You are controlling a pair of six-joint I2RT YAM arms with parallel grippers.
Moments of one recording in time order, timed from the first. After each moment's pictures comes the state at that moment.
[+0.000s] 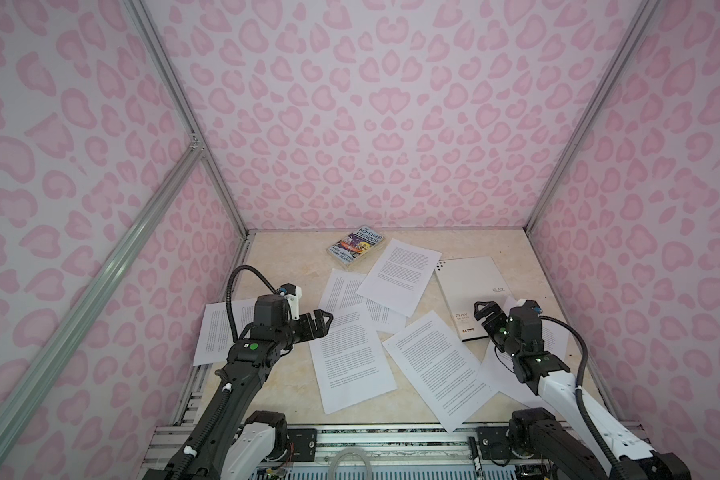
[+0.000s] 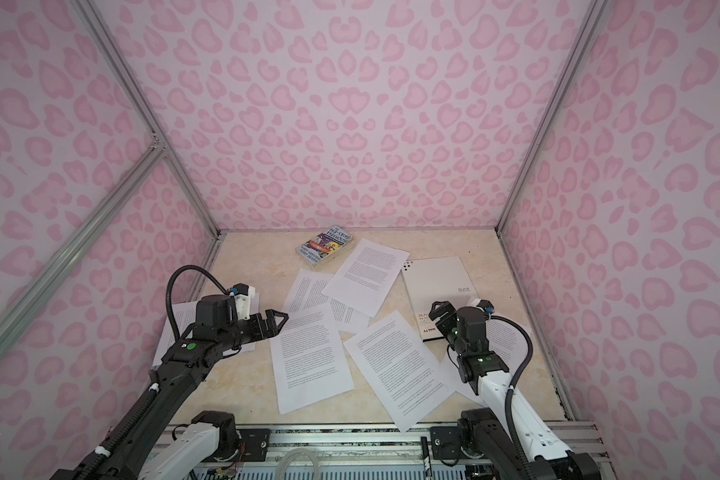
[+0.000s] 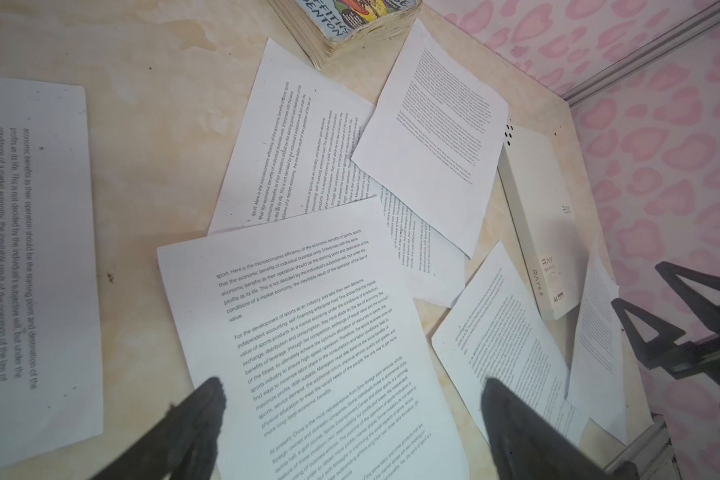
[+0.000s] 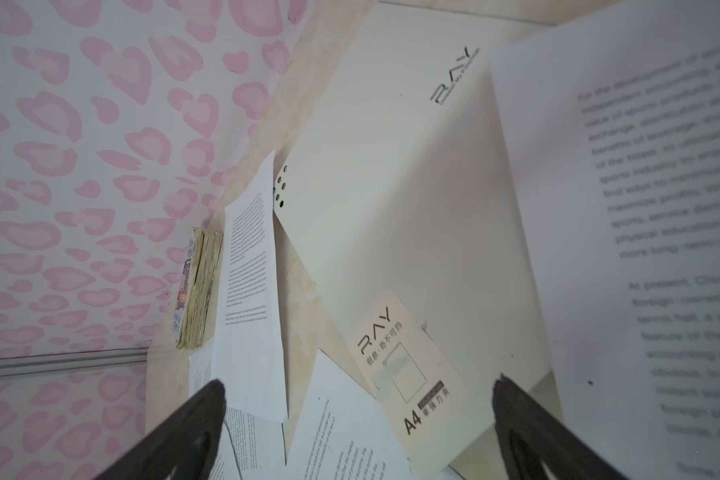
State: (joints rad) left arm -0.12 0.91 0.61 -0.46 0.37 -0.39; right arm 0.12 0.86 0.32 -0.06 0.01 1.05
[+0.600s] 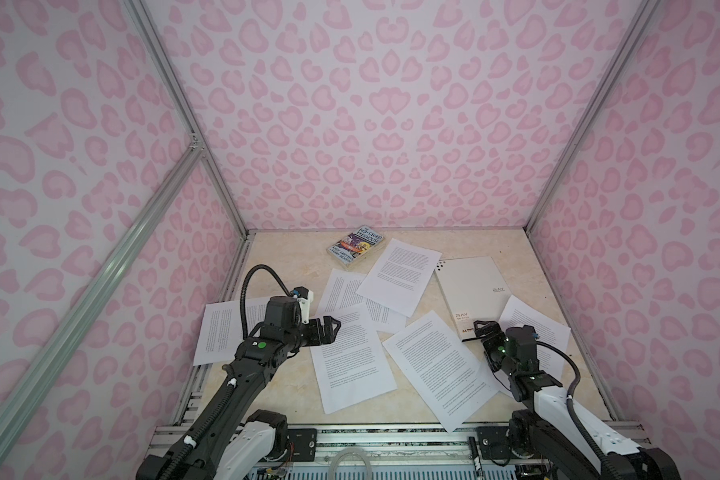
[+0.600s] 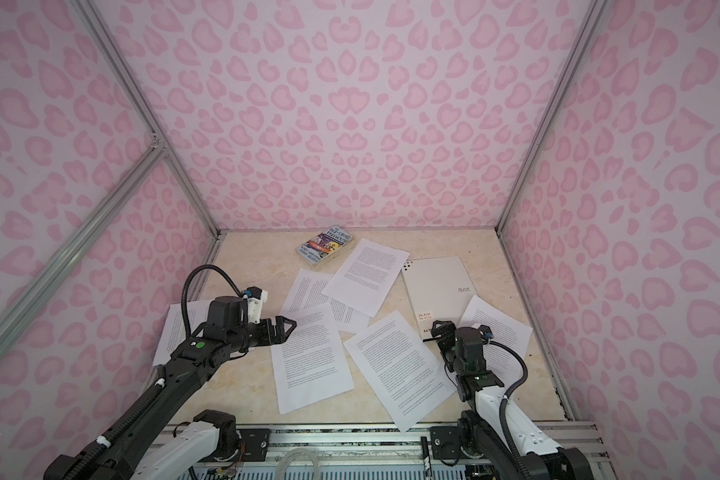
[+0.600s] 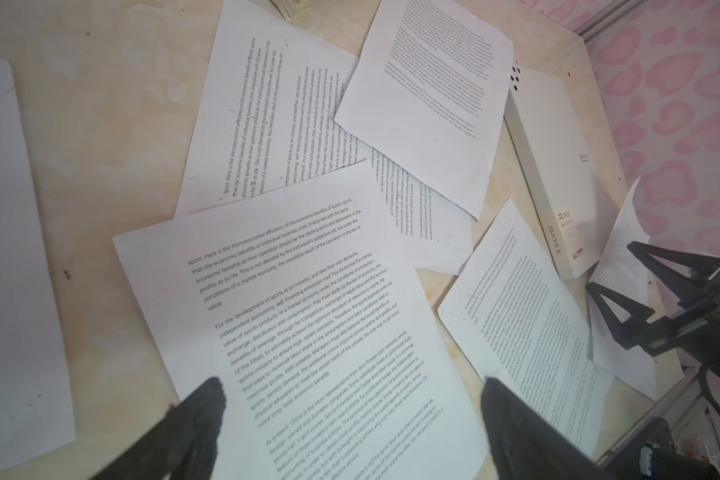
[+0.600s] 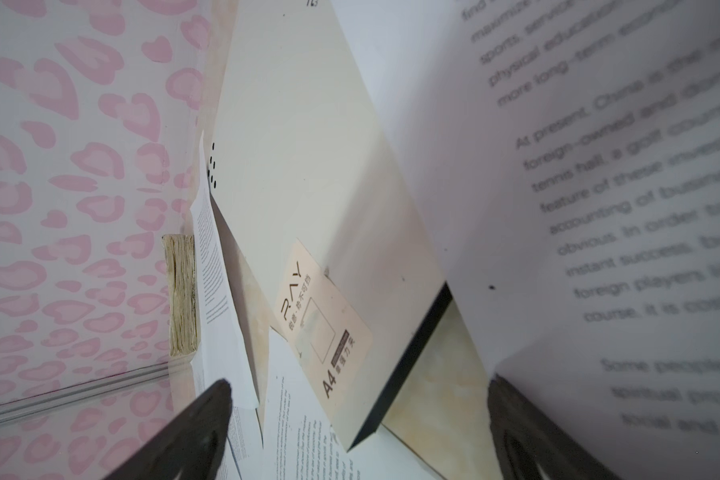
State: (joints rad) left arm -0.23 0.95 0.61 -0.46 0.33 -0.35; right arm 0.11 0.89 0.13 0.14 -0.04 1.22
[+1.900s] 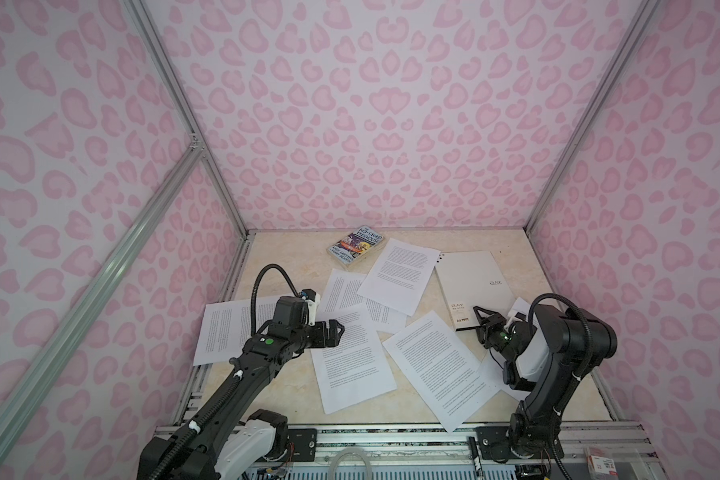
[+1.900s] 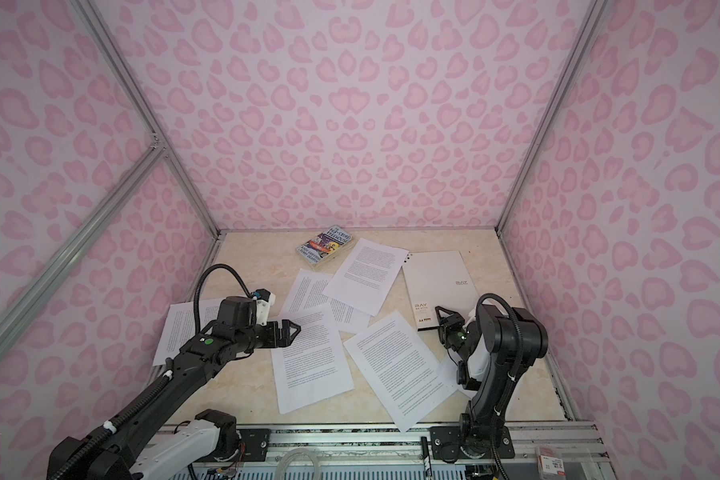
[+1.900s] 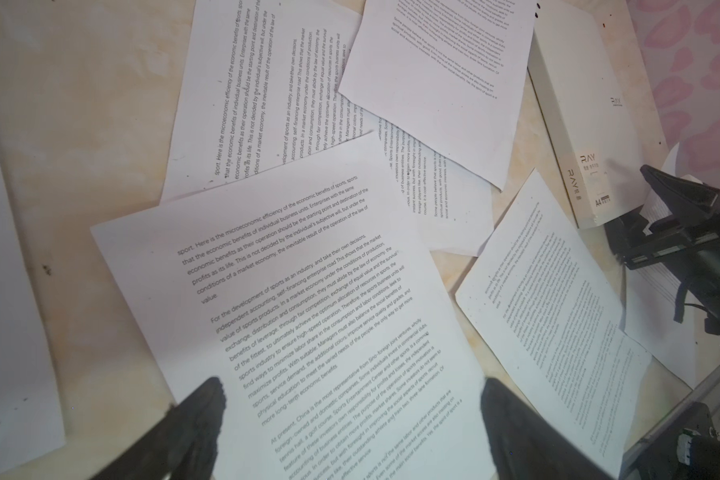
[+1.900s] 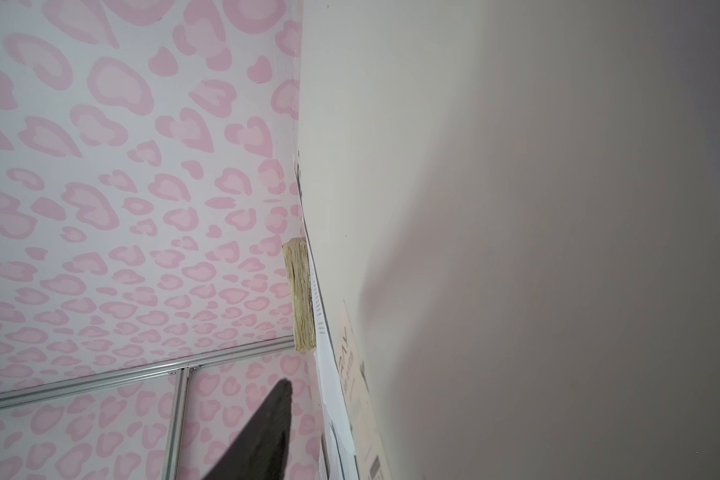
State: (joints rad) left arm -0.28 1.00 0.61 -0.46 0.28 -0.32; right arm -0.15 1.96 0.17 1.47 -0.47 1.38
